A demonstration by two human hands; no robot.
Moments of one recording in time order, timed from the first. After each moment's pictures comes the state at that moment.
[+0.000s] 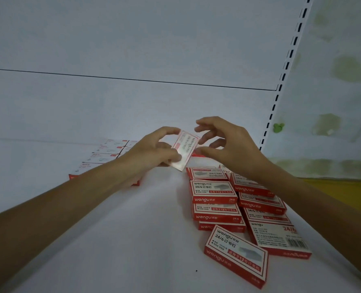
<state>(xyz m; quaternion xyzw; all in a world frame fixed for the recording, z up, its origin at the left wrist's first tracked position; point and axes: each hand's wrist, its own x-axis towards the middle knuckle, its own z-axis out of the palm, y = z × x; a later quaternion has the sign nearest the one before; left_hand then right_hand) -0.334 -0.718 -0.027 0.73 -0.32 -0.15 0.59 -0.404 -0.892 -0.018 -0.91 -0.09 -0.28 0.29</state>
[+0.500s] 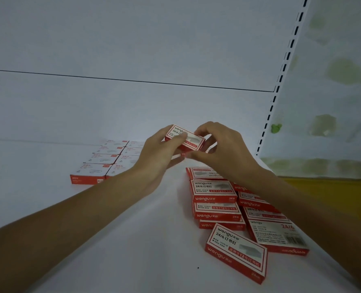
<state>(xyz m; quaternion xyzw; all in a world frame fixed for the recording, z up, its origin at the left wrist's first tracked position) -0.351 -0.740 -0.032 0.63 -0.21 -0.11 0.74 -0.403 -0.876 -0.025 -0.92 -0.04 -0.32 0.23</state>
